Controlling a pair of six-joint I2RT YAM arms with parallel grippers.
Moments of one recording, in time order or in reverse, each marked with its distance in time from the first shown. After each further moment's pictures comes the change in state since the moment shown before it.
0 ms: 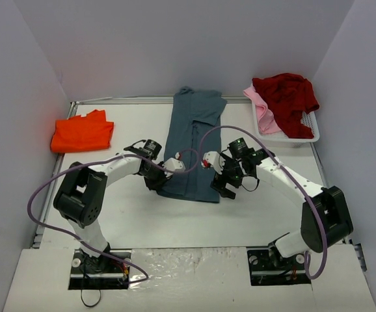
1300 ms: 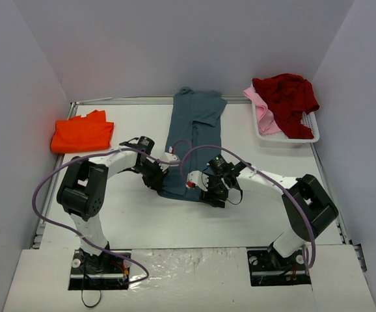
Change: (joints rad) left arm 0.094 0.082 0.060 -0.055 0.201 -0.057; right arm 0.200 0.127 -0.112 0.193 0.080 -0.007
